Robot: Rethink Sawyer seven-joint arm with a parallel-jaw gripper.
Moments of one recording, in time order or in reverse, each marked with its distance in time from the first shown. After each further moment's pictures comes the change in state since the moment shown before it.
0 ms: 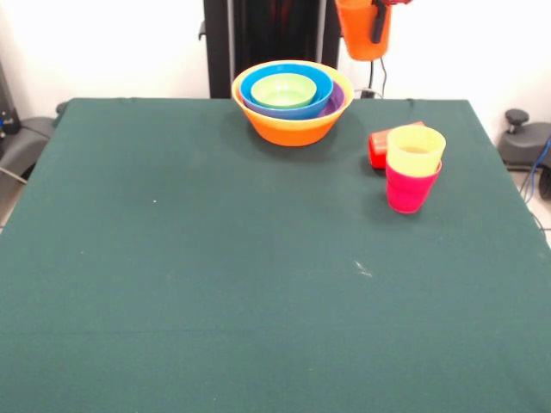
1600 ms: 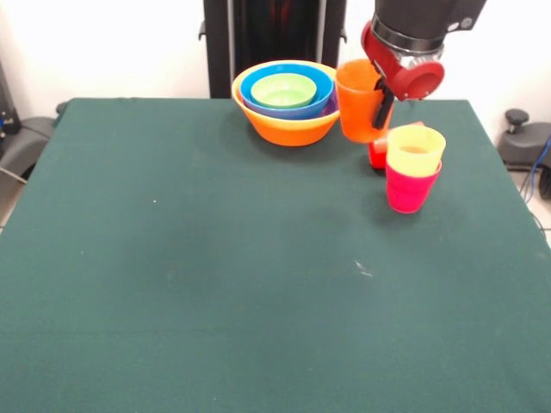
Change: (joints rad) arm 0.068 0.360 -0.100 -0.478 0.038 0.173 0.000
